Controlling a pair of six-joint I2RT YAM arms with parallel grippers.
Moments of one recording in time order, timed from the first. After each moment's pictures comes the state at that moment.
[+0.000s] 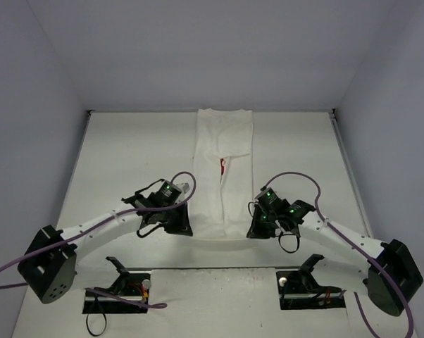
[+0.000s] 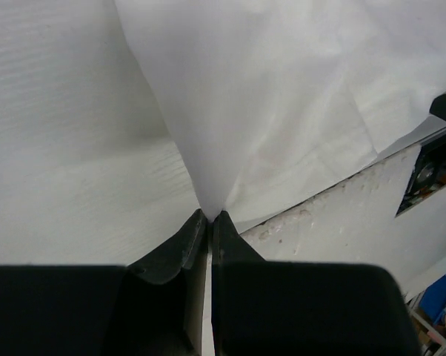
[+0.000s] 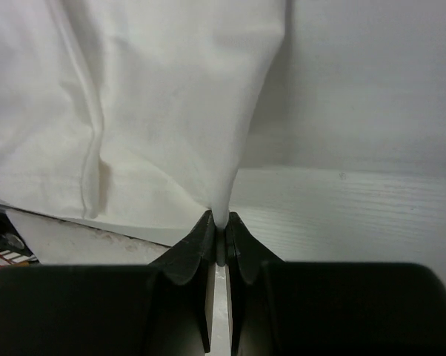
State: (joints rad) left arm -0.72 1.25 0.69 -0.52 0.28 -0.72; right arm 0.70 1.08 0.53 -0.59 -0.11 0.92
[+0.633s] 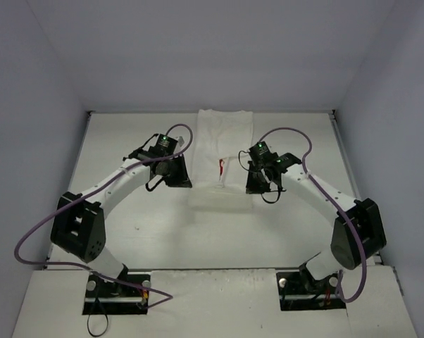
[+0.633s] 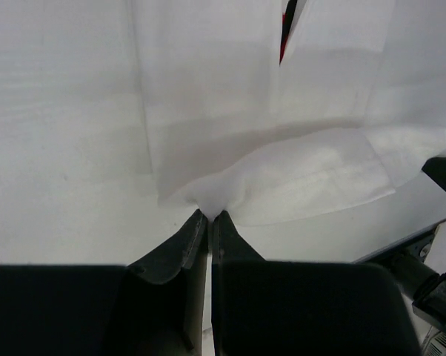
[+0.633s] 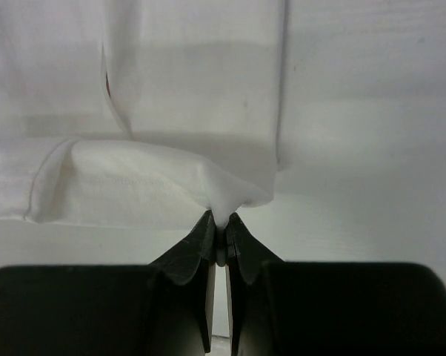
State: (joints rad) left arm -0.47 1.55 1.19 -0.65 0.24 -0.60; right arm 0.53 1.48 1.08 -0.72 0.05 0.67
